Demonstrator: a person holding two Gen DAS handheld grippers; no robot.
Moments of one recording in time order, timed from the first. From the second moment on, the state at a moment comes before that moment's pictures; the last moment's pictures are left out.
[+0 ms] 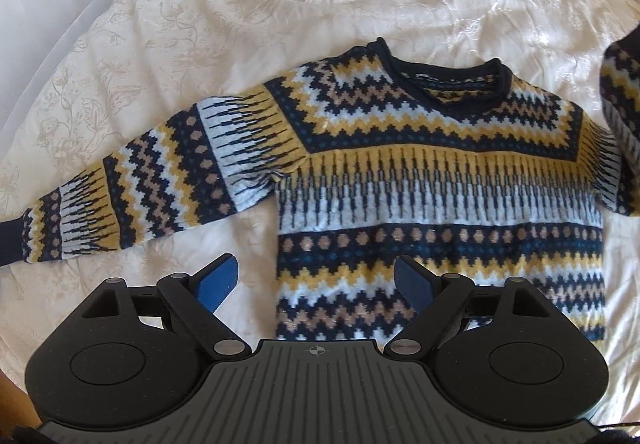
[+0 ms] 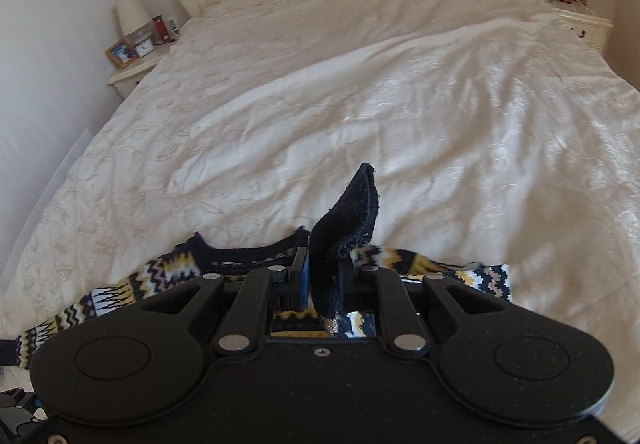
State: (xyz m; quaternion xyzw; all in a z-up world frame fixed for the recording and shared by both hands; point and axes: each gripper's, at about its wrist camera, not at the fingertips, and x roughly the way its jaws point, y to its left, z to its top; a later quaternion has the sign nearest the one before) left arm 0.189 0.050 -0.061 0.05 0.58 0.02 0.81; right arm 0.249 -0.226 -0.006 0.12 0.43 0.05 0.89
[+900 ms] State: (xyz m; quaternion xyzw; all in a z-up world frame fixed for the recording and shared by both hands) left arm 0.220 0.098 -0.102 0.02 0.58 -0.01 0.81; right arm 0.205 -0.111 -0.107 0.07 0.50 0.08 0.86
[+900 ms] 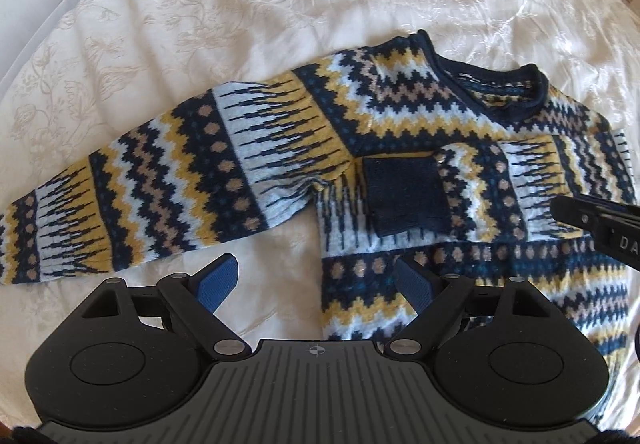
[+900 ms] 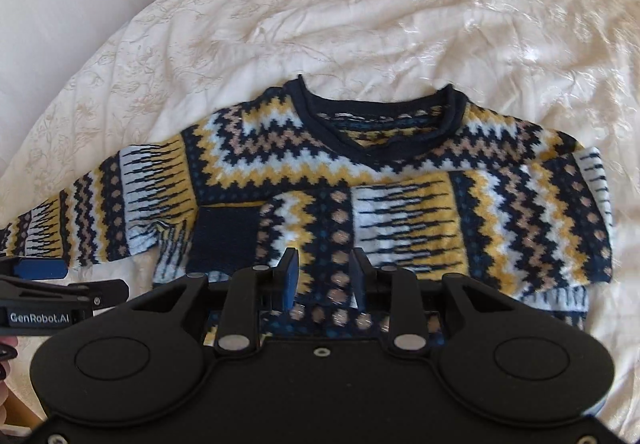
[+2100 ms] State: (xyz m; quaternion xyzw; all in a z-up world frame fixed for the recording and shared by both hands) left arm 0.281 0.074 -0.124 0.02 0.56 0.04 0.83; right arm 0.214 -0.244 -0.146 0.12 0.53 -0.05 0.84
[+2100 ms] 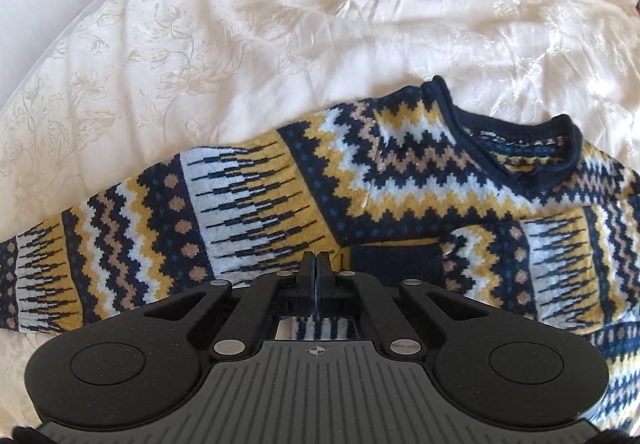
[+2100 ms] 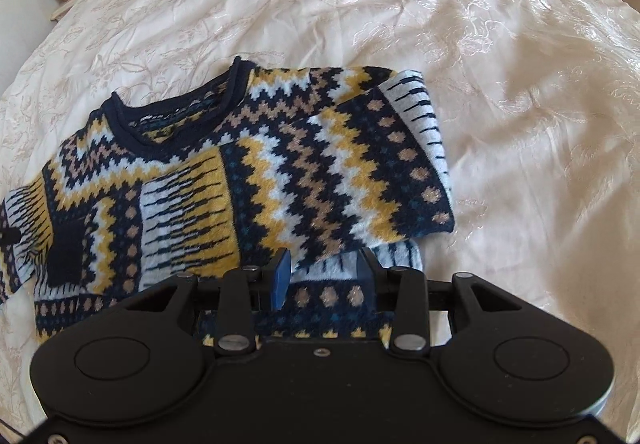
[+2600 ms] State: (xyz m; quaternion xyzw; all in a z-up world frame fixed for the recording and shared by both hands) left arm 0.277 0.084 -0.138 0.01 0.59 0.06 0.80; right arm 0.271 -0.306 -0.190 0.13 0.55 -0.16 0.81
